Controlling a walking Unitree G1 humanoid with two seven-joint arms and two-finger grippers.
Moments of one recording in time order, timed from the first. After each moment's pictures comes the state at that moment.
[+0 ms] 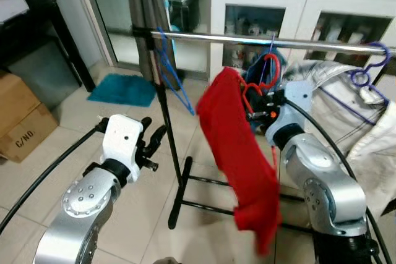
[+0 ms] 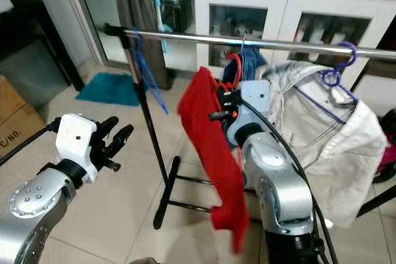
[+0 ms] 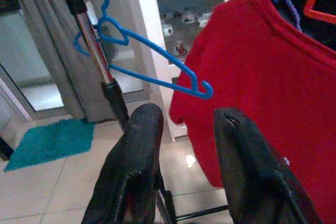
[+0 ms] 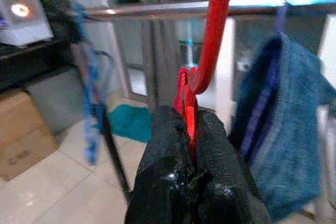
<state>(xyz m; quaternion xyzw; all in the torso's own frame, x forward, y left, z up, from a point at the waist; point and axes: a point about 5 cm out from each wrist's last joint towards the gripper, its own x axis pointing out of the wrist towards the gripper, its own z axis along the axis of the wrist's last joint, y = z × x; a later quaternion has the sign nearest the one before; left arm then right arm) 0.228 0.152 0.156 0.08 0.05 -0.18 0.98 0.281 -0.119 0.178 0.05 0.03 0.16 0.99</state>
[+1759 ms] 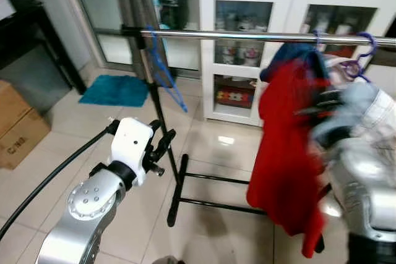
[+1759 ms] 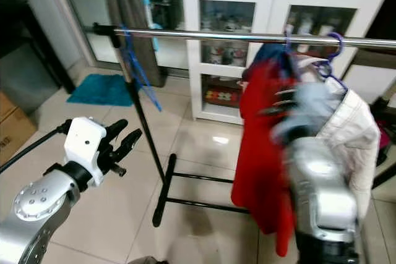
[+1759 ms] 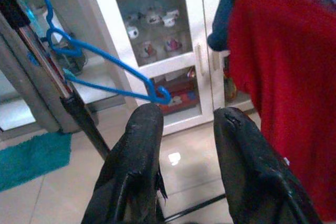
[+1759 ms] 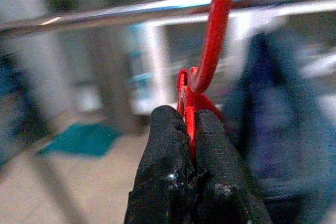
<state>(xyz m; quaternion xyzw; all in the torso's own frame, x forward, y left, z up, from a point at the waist) 0.226 0.141 0.160 0.10 0.04 -0.22 0.97 0.275 -0.180 0.170 0.05 0.02 0.10 0.99</state>
